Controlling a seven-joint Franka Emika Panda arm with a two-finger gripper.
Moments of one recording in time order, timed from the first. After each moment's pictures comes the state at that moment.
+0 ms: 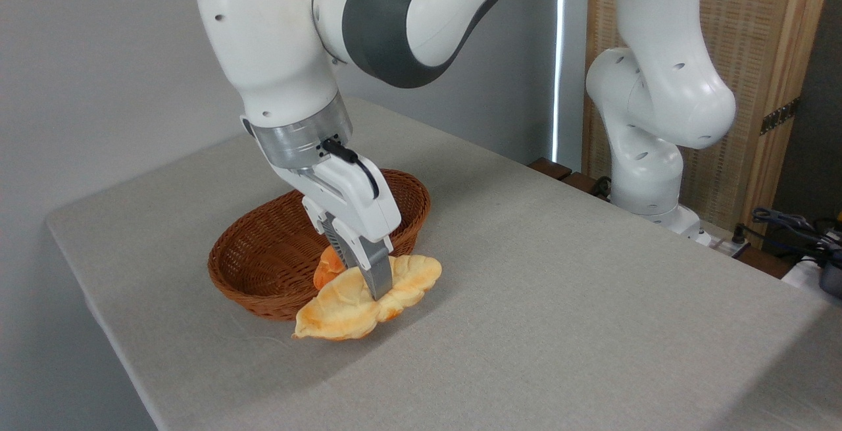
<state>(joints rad) -0.21 0.12 0.20 -1.74 -0.02 1.71 0.78</state>
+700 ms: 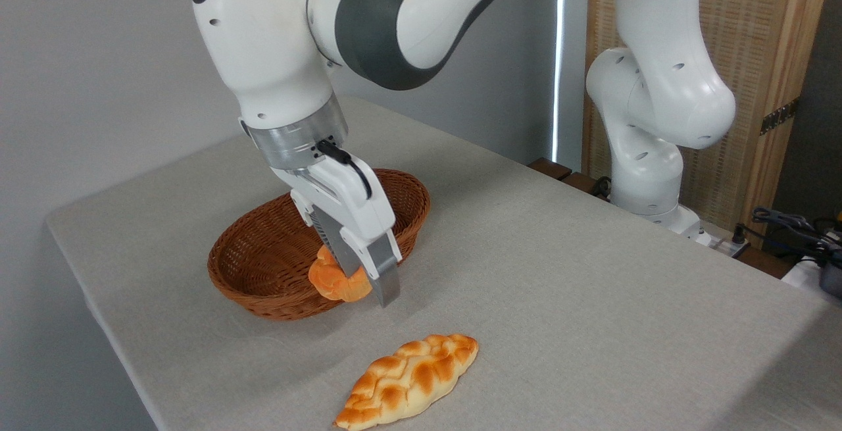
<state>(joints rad) -0.21 0.12 0.18 -1.74 -0.01 1.71 0.78</state>
